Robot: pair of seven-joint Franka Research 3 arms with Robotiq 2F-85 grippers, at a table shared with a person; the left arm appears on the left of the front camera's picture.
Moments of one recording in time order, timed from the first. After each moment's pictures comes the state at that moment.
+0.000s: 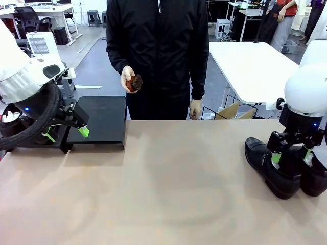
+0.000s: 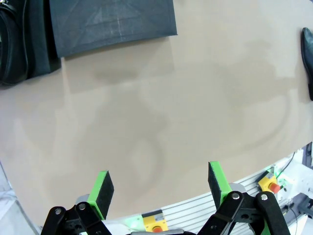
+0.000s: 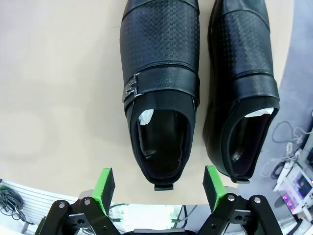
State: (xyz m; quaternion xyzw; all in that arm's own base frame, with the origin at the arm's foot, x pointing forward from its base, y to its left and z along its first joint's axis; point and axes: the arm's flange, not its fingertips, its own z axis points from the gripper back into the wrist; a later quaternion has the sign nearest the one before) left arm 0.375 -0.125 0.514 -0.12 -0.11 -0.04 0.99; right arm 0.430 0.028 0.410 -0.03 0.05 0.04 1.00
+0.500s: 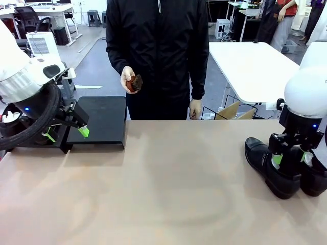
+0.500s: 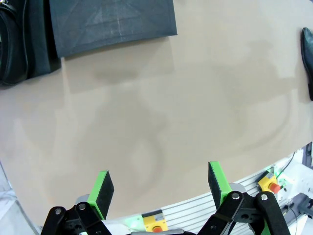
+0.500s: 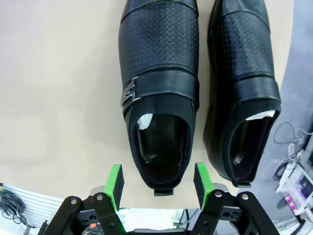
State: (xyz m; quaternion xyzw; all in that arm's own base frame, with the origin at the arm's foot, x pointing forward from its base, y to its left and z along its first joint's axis) left arm 0.375 -0.125 0.514 -0.12 -0.11 -0.04 0.99; right arm 0.429 0.024 0.403 -0.02 0.04 0.03 1.00
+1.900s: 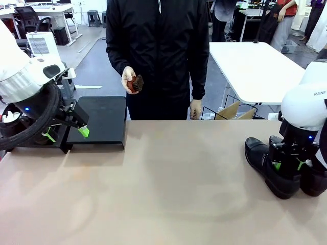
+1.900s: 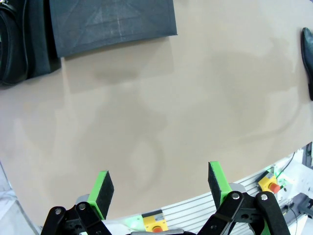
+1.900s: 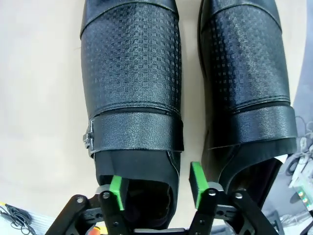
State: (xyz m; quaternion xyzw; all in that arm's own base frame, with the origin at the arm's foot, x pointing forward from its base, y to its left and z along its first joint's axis) left arm 0.375 -0.125 0.514 -0.12 -0.11 -0.04 0.99; right arm 0.448 -0.001 0.350 -0.01 0.06 0.00 1.00
